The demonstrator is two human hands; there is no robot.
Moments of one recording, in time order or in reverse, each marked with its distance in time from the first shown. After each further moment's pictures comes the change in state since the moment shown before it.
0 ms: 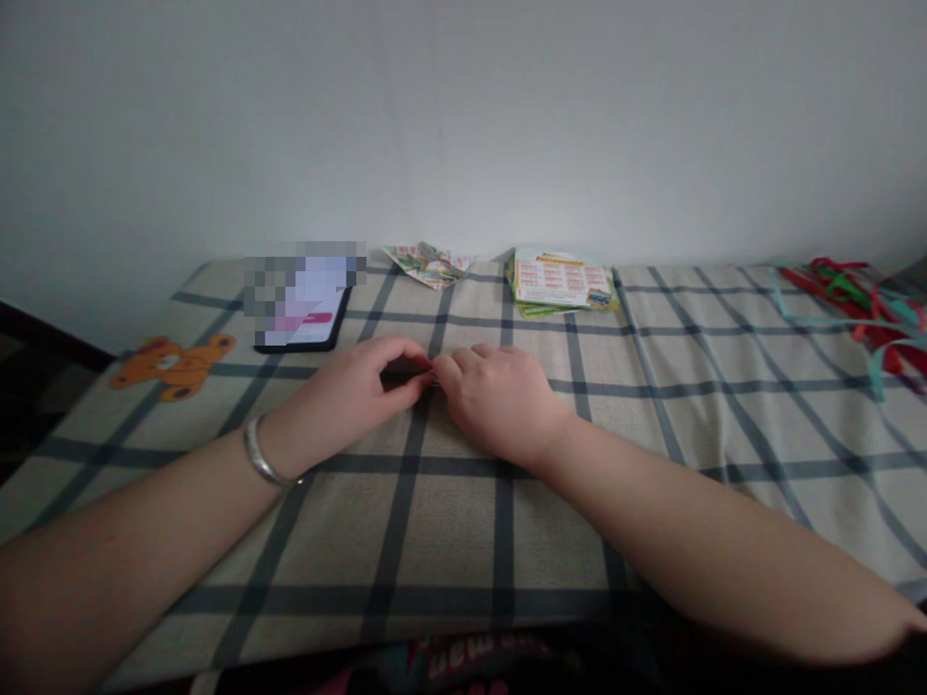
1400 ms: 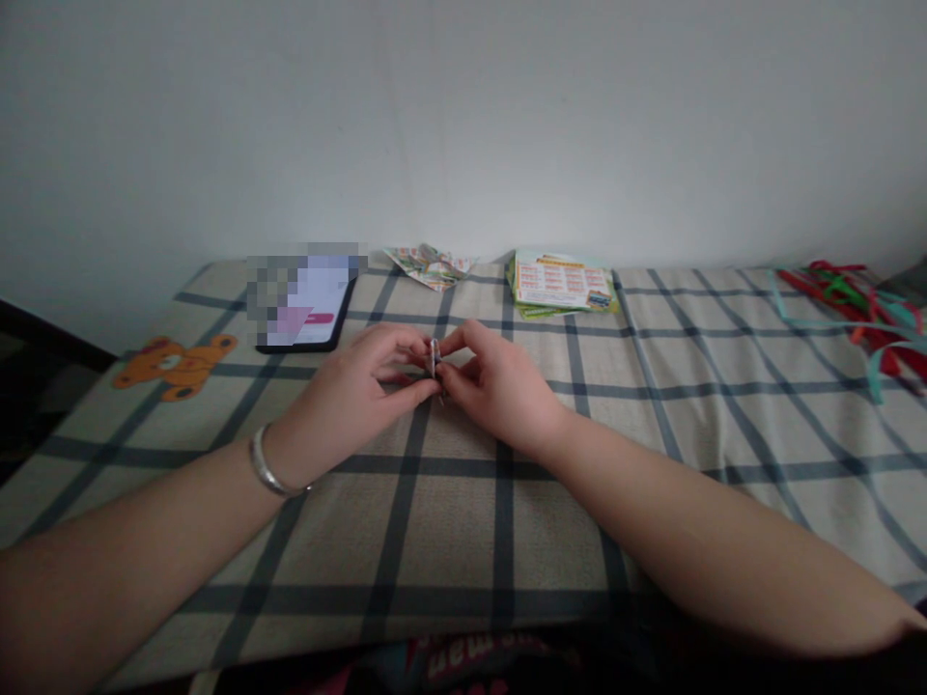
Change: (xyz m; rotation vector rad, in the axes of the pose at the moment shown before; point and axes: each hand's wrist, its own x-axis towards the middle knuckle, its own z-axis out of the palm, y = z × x) left_hand -0.005 0.002 0.009 -0.277 0.165 0.077; right_hand 0.004 0.007 0.019 1.071 0.186 0.286
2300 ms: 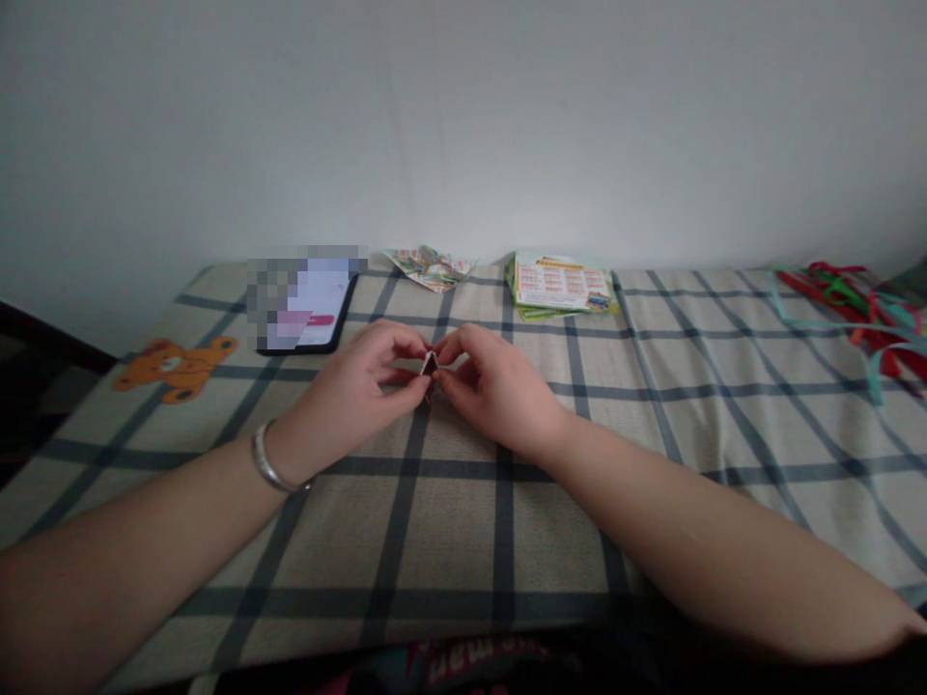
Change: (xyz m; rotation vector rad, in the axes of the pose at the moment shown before) left_hand 0.003 -0.003 0.003 -0.136 0.018 -0.001; right_hand 0.000 -0.002 -0.002 -0.092 -0.008 -0.109
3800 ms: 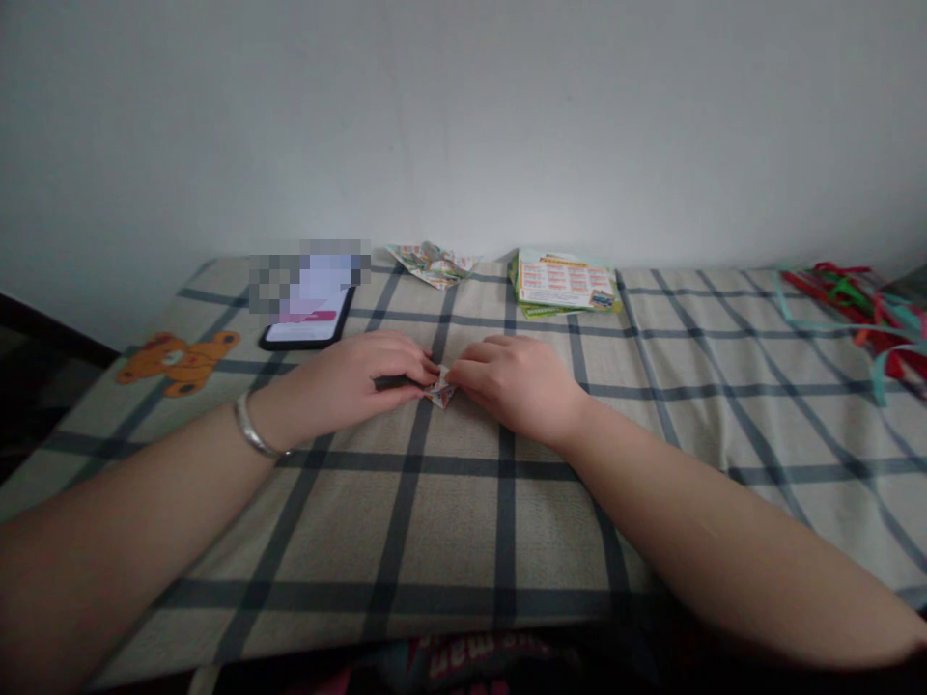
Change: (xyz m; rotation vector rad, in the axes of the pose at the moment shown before) left_hand 0.014 -0.016 -0.030 0.364 -0.425 0.248; right_hand 0.002 0.006 -0.026 -0.716 -0.314 -0.311
